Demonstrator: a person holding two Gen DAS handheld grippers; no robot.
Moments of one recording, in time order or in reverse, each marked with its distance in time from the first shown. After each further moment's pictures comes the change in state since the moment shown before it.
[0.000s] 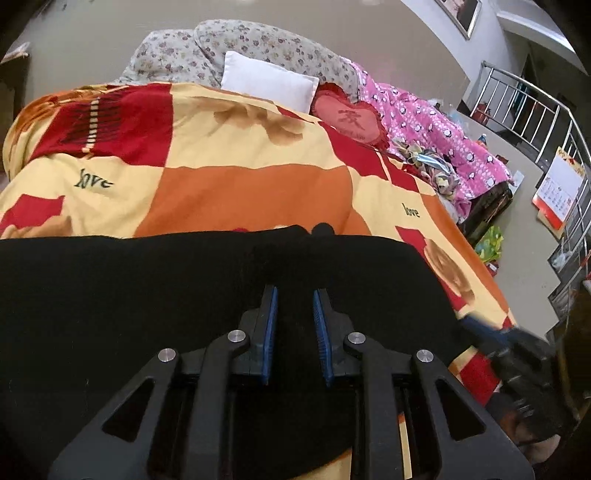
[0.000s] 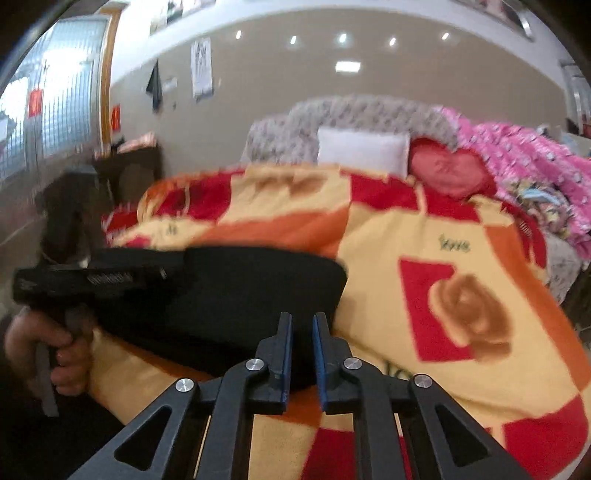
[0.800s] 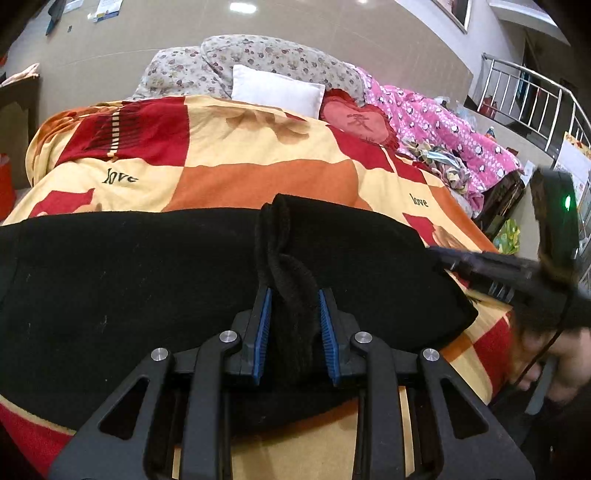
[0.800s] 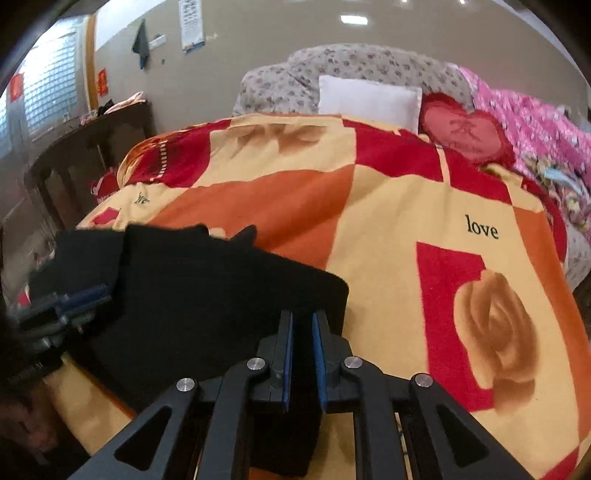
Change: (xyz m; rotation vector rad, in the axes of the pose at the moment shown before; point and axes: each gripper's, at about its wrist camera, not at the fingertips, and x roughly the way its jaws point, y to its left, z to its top) left arm -0.013 -0.010 -0.026 0.041 -0.048 0.080; right arm 0.065 -0.024 0.049 0.030 0.173 0.011
